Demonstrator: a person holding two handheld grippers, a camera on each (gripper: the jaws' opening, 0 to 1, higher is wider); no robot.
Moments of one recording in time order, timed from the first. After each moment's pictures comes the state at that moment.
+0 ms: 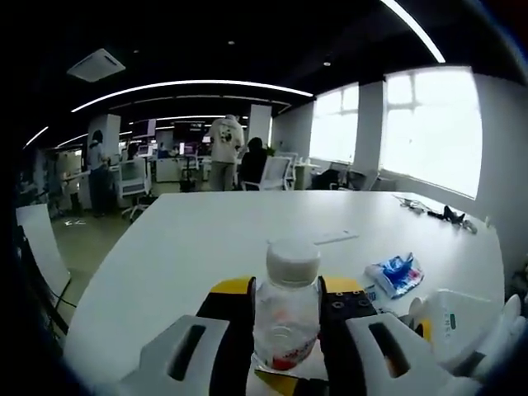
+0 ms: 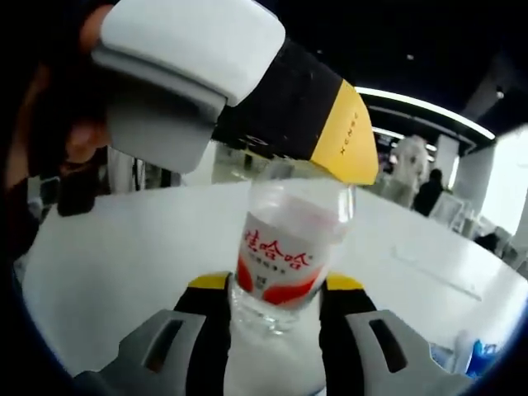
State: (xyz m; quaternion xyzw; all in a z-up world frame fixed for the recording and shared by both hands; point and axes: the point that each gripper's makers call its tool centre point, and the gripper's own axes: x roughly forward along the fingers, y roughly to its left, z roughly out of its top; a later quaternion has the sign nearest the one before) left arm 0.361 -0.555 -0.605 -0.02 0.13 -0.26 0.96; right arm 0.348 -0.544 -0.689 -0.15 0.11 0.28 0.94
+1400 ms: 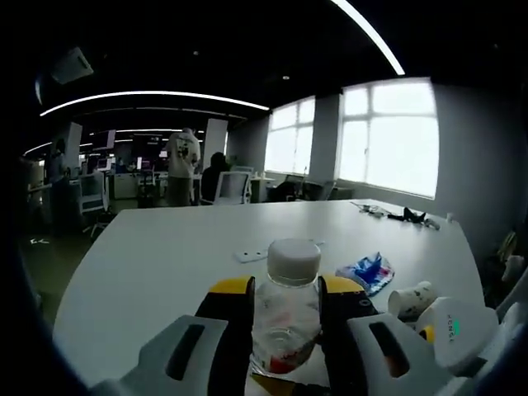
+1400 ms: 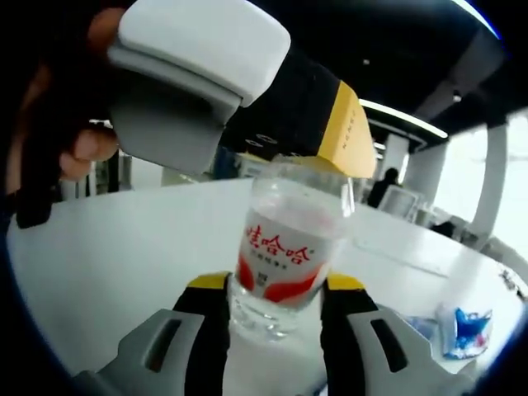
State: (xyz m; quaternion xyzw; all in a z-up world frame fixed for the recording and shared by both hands) left arm 0.344 -0.576 -0.593 -0.02 0.09 -0.37 0.93; right arm 0.353 -0.552 -0.689 -0.14 0.10 0.16 0.97
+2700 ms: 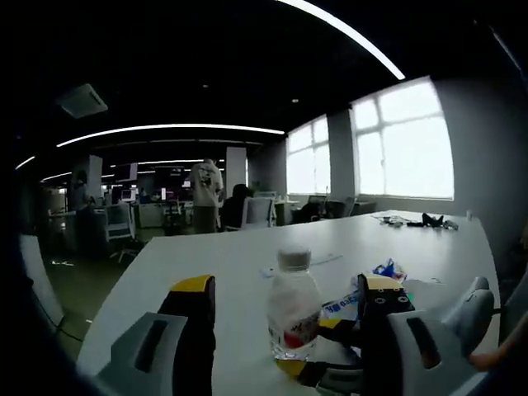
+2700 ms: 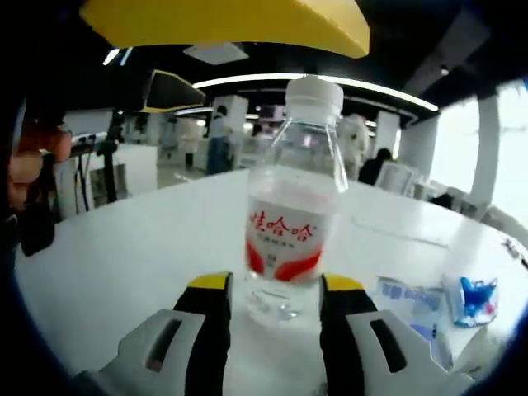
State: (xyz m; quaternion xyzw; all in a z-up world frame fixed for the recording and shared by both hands) left arm 0.320 -0.524 -0.584 -0.01 0.03 -0.30 0.95; right arm 0.341 -0.555 -0.696 -0.09 0.14 0.12 0.98
